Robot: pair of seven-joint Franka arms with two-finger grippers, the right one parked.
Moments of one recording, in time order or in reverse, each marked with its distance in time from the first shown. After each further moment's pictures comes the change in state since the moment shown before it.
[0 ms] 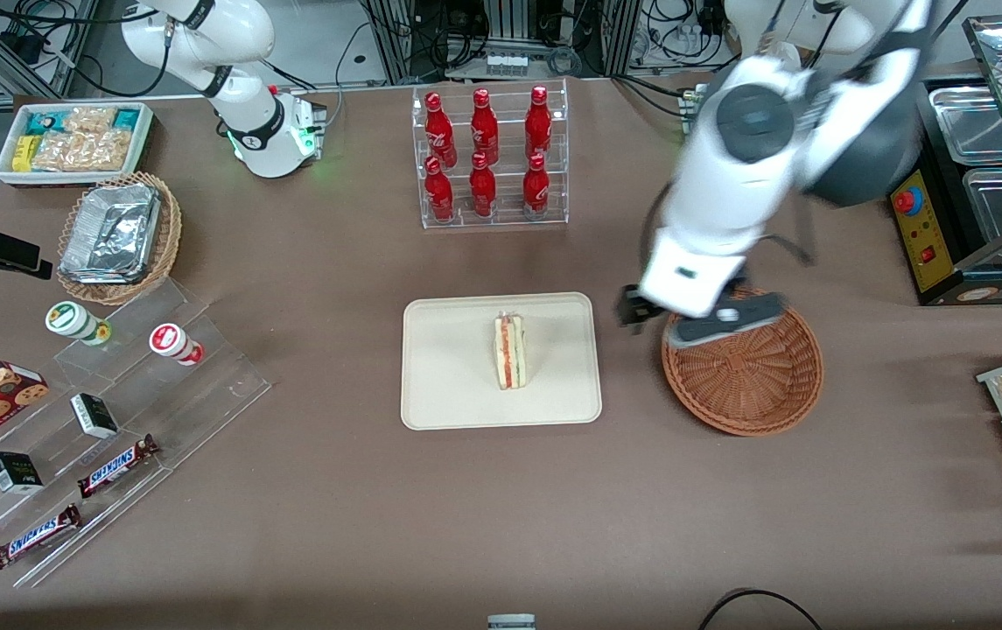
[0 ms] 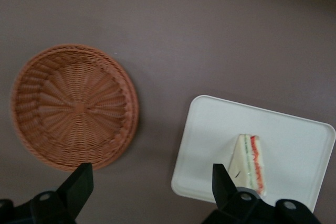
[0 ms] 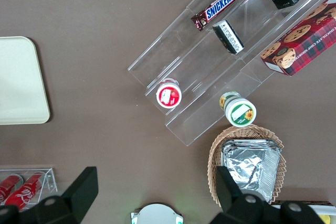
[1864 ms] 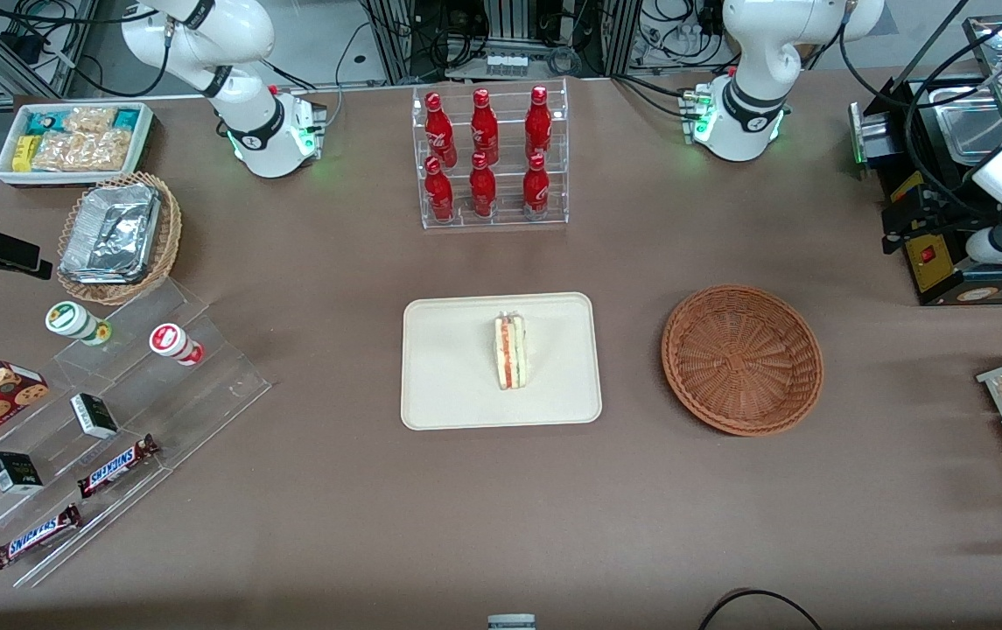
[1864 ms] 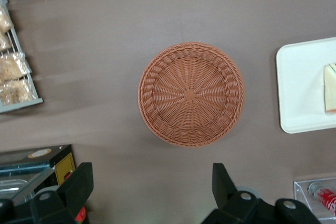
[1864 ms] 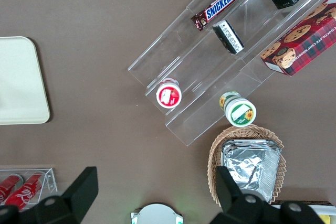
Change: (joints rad) arm 0.315 -0.200 0.089 -0.010 -0.024 -0.250 0.756
